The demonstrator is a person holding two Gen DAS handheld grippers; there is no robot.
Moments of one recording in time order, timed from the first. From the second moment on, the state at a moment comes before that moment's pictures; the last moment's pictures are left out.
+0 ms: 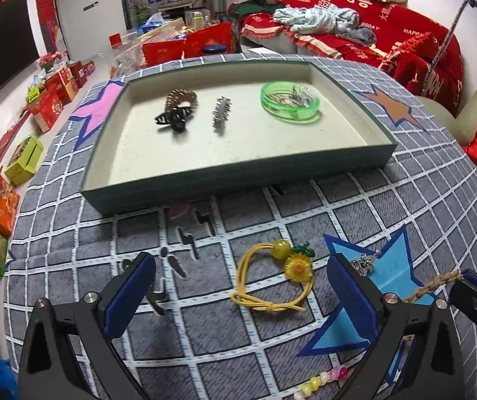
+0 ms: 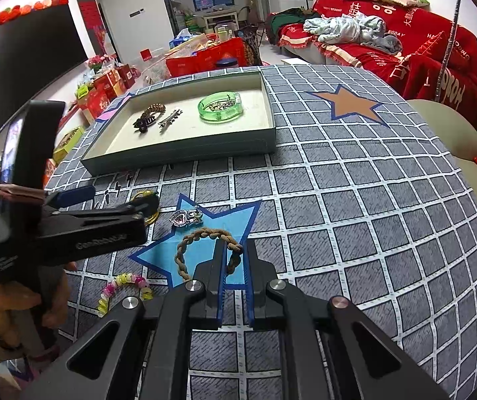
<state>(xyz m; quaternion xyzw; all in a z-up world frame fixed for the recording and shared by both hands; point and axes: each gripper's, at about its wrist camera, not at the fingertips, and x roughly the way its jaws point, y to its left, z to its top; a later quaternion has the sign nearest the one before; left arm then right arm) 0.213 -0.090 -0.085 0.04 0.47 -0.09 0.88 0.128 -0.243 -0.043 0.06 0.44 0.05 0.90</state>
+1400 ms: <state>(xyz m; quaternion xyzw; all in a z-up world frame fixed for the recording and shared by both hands) 0.233 -0.019 0.005 -0.01 0.40 -0.17 0.90 0.222 -0.226 0.011 0.10 0.41 0.07 0.90</state>
